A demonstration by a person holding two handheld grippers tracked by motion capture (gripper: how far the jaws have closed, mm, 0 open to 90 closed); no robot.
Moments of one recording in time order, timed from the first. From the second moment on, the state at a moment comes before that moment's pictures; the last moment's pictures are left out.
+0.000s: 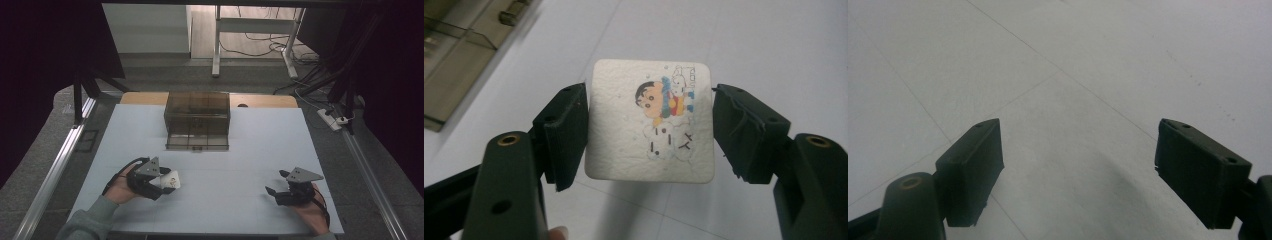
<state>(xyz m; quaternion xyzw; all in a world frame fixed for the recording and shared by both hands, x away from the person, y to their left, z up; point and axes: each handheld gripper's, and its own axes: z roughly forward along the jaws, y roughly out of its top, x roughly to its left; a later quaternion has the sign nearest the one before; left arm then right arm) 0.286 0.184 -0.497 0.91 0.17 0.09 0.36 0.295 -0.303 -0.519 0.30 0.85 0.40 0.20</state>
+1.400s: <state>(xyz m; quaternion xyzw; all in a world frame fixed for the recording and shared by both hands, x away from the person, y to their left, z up) 0.285 0.185 -0.481 0.90 0.19 0.12 0.38 0.295 -0.302 -0.520 0.30 0.85 0.39 0.20</state>
